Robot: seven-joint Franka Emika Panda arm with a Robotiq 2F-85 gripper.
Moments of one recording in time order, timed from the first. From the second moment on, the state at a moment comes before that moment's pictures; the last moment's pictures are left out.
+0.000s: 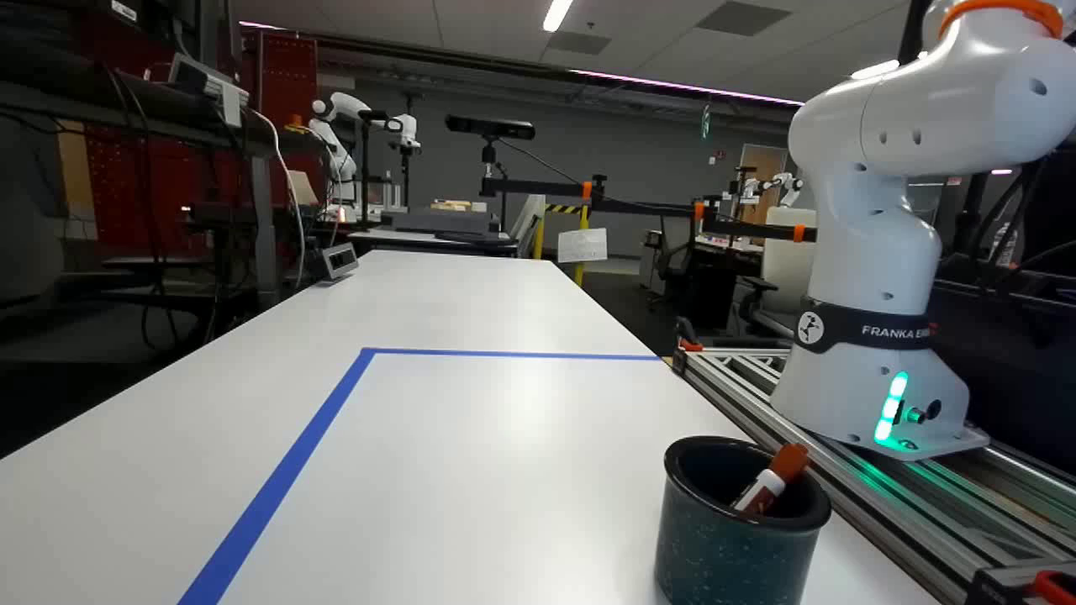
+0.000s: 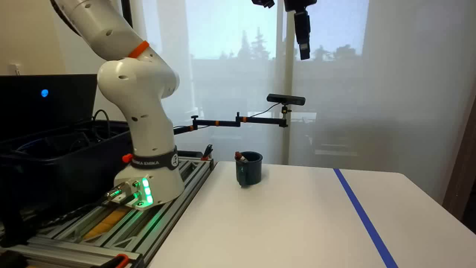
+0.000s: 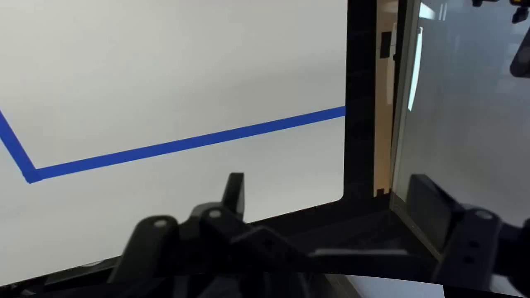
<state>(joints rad) 0.07 -0.63 0.06 -2.41 0.21 2.02 0.18</state>
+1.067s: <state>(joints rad) 0.09 -0.46 0.03 -2.41 0.28 2.01 0.08</state>
